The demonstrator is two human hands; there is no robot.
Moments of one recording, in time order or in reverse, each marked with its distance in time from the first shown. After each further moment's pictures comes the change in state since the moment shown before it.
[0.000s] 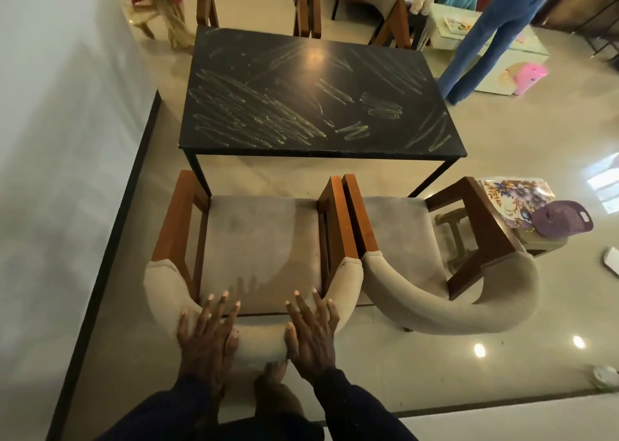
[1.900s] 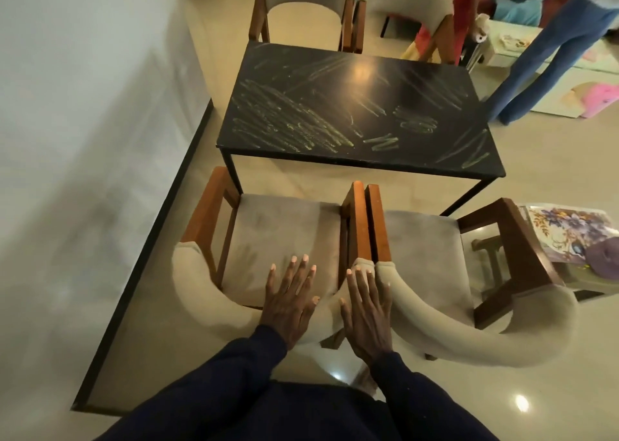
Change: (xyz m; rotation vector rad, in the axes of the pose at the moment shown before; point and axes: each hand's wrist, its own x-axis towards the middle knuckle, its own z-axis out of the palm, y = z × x) left_hand 0.079 0.148 0.003 0.123 0.023 0.072; right_hand 0.033 0.104 -0.077 -0.222 -0.098 -0.087
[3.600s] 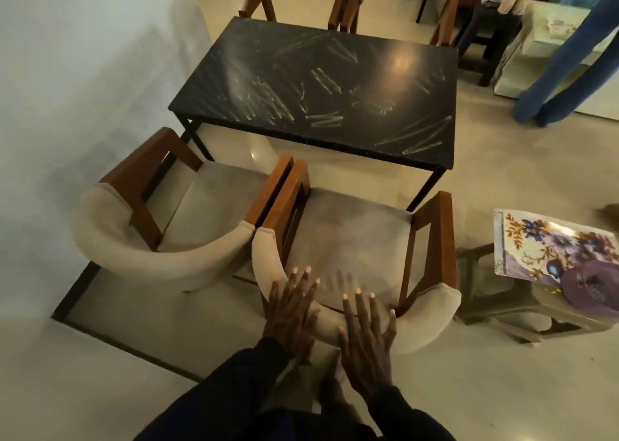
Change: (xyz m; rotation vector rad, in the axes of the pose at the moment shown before) left_hand 0.063 0.410 0.099 -0.126 -0.002 -0.212; right_hand -0.130 0.383 -0.097 -0.028 -0.136 -0.127
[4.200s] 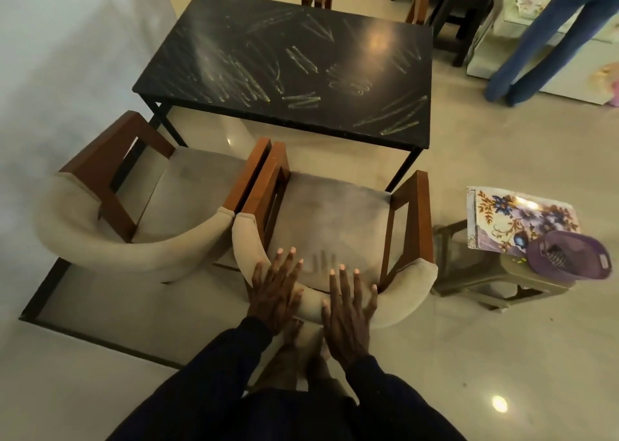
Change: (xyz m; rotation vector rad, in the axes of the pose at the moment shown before) left_hand 0.008 -0.014 0.002 -0.060 0.003 0.059; right_hand 0.011 -0.011 0.005 0.013 0.017 0.098
